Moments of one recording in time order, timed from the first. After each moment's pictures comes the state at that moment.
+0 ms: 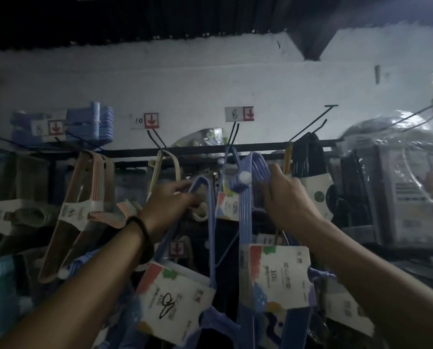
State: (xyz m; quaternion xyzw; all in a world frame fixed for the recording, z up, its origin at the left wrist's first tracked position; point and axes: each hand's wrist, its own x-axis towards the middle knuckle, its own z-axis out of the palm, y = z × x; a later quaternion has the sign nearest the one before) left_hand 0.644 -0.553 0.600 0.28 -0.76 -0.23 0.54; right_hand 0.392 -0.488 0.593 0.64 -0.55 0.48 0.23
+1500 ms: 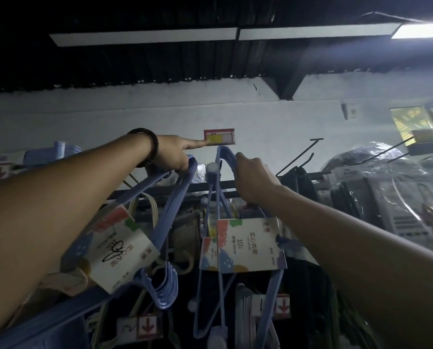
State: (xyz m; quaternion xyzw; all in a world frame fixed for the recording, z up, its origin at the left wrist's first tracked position) left_hand 0.592 -0.574 0.817 0.45 -0.84 0.13 0.26; right_hand 0.379 -0.568 0.730 0.60 -0.58 0.44 0.33
